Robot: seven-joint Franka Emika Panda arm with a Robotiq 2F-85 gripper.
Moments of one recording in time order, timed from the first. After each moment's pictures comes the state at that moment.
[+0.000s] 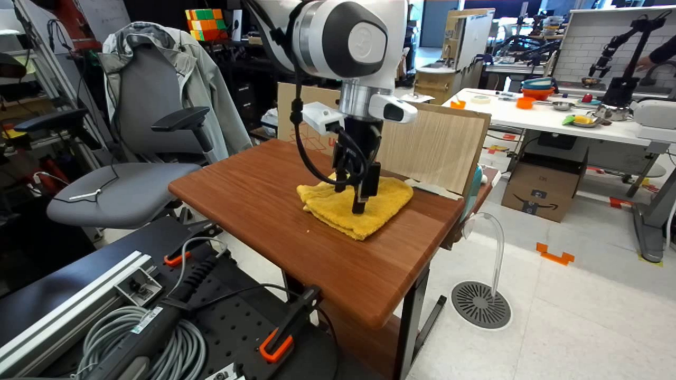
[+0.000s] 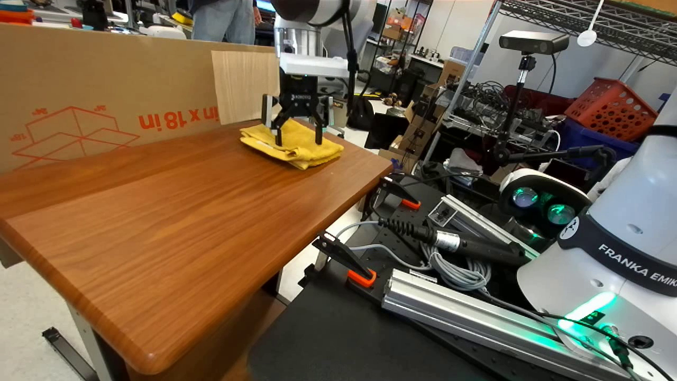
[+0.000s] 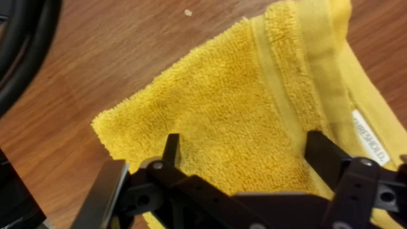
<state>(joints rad) 0.01 0.56 -0.09 -1.96 0.07 2.28 0.40</state>
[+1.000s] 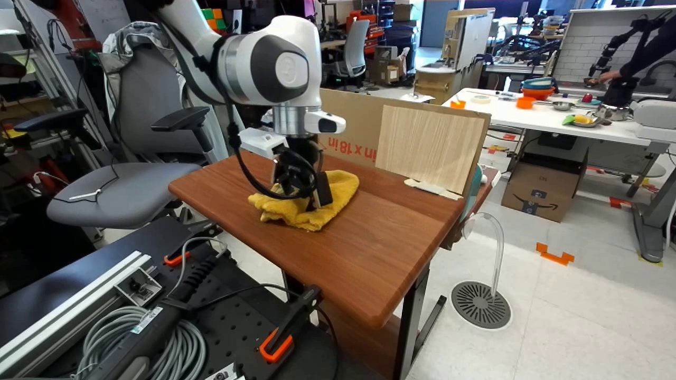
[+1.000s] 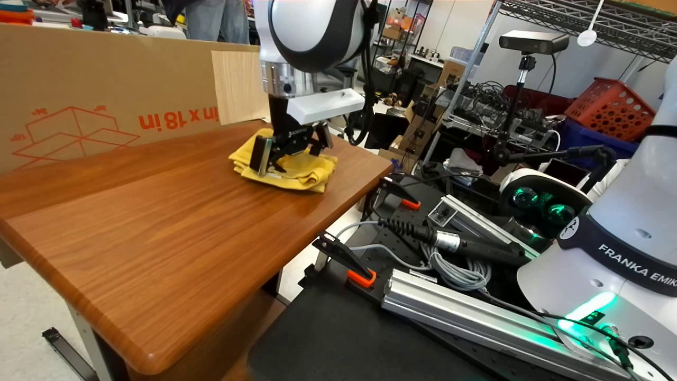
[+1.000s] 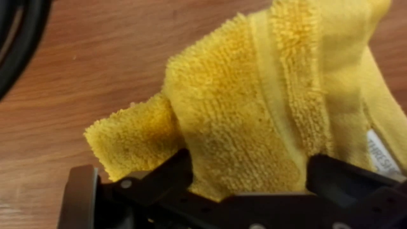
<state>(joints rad) 0.18 0.49 -0.06 -2.22 -0.11 2.50 0.36</state>
